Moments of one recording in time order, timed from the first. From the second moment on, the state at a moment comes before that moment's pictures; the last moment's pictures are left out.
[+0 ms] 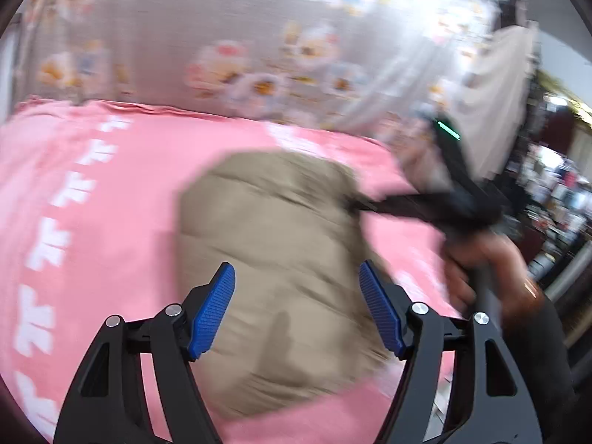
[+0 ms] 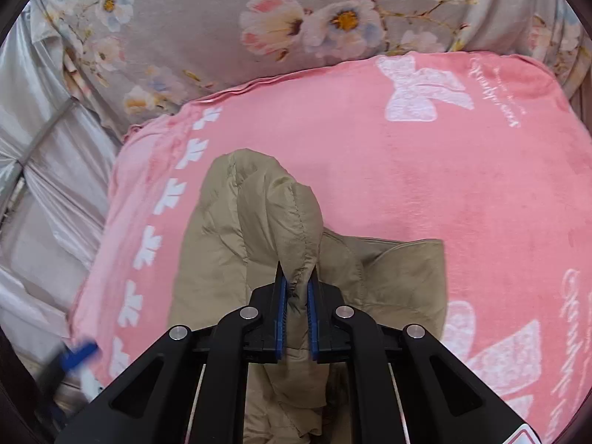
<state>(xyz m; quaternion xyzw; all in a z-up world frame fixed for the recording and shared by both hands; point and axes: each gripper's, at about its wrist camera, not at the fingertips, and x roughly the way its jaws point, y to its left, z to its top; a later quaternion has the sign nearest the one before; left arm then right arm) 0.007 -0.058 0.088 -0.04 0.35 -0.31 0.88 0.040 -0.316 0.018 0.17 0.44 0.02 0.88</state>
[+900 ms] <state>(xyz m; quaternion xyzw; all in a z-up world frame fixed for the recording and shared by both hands) 0.108 -0.174 -0.025 0.06 0.44 -0.19 0.88 0.027 -0.349 -0.090 0.13 0.44 -0.11 0.88</state>
